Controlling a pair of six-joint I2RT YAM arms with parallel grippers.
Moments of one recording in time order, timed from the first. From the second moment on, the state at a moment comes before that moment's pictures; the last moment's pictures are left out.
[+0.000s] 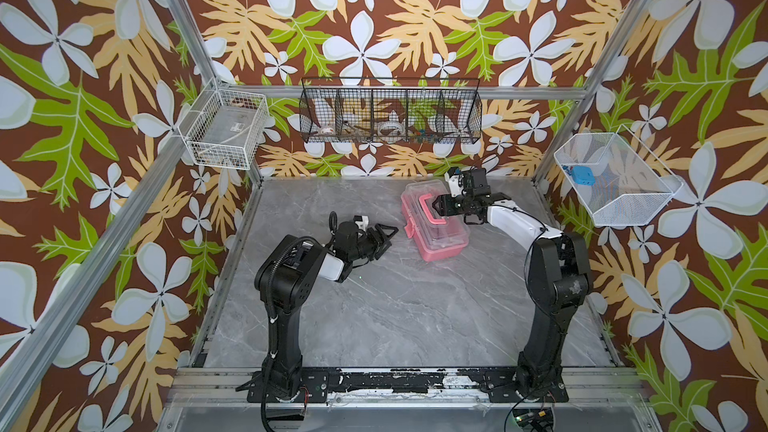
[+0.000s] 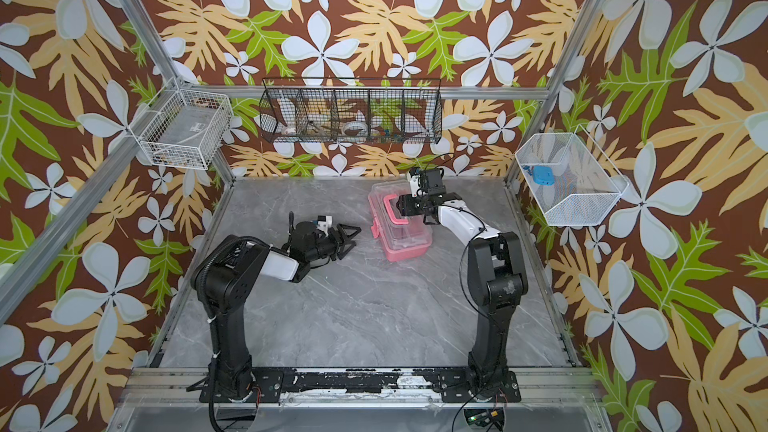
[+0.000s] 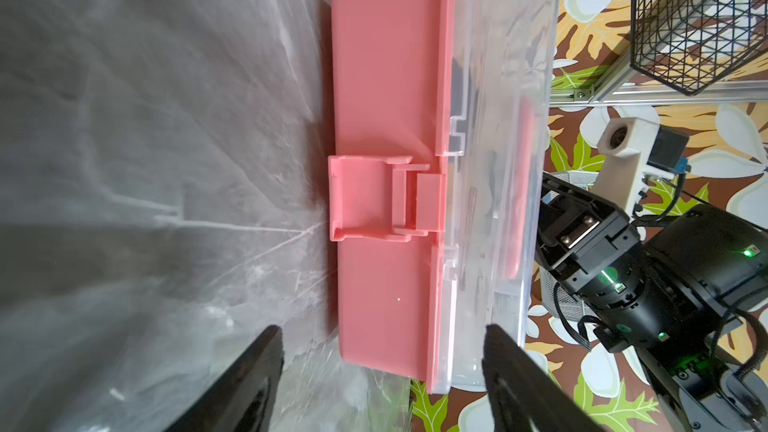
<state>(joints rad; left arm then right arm) -0.39 2.02 0.85 0.87 0.55 -1.32 0.22 1.99 1.52 -0.36 -0.20 0.07</state>
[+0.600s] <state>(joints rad) -0.43 2.25 1.02 1.09 0.58 -1.45 0.19 2.03 1.53 -0.28 -0.34 0.06</state>
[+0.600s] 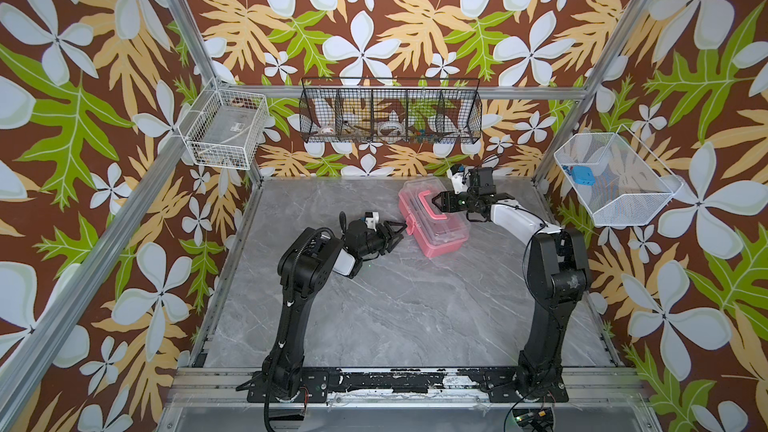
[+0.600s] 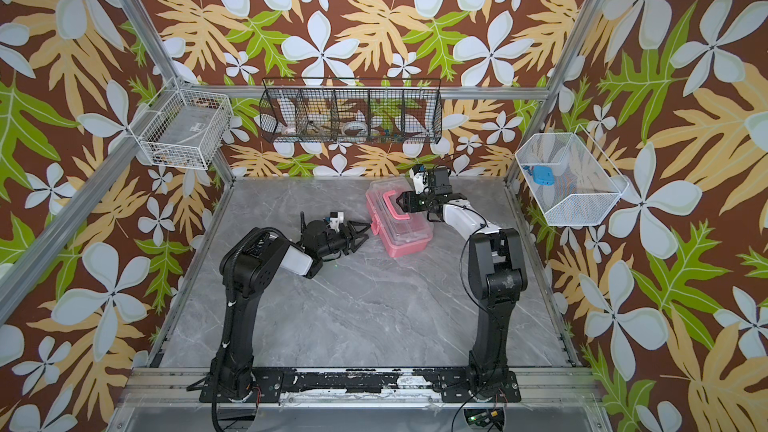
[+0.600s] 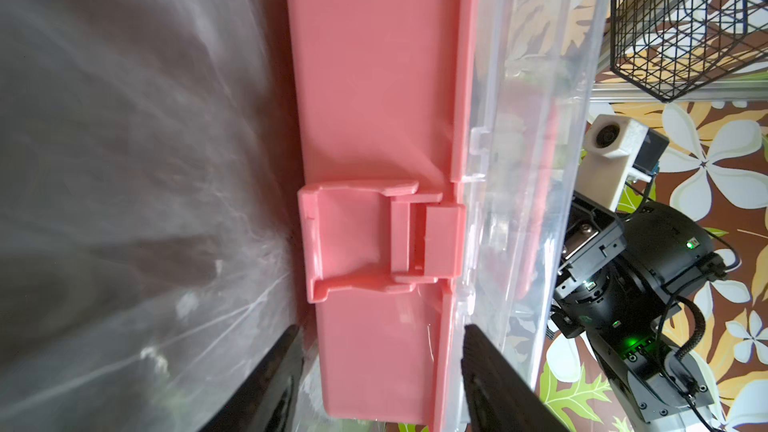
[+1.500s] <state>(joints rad) -0.49 2.36 1.10 1.21 0.42 -1.51 0.19 2.04 1.51 -0.25 -0.37 0.08</state>
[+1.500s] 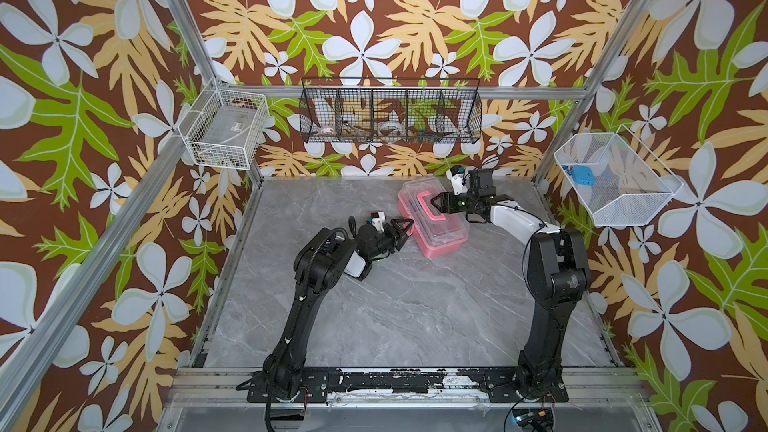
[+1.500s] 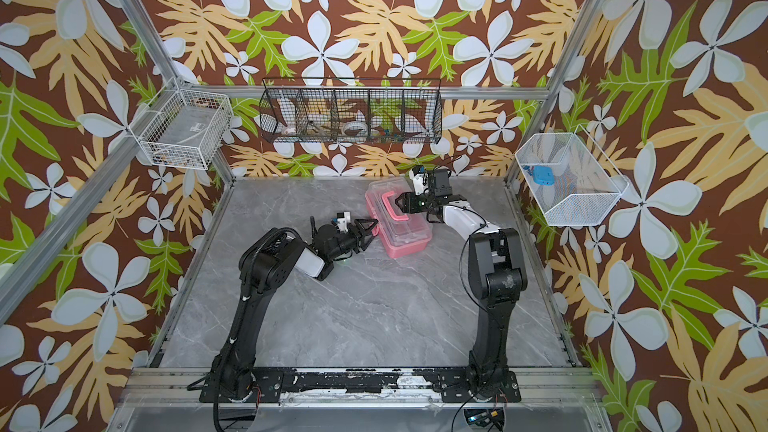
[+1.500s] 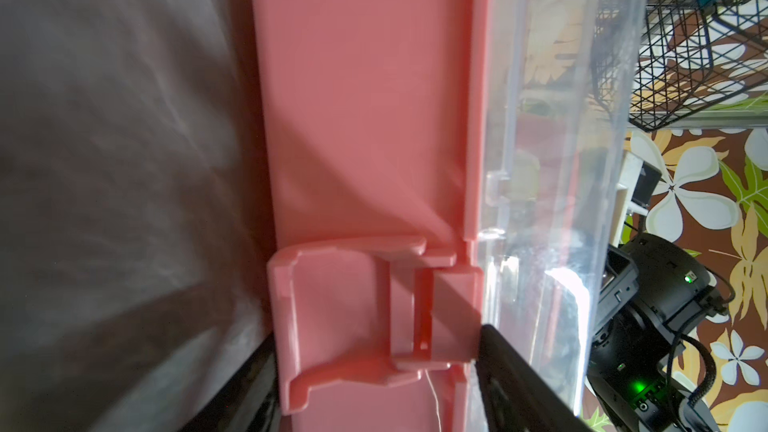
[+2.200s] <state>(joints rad) -0.46 2.22 1.09 1.21 0.41 -1.45 0.19 2.05 1.51 -0.24 -0.39 0.09</state>
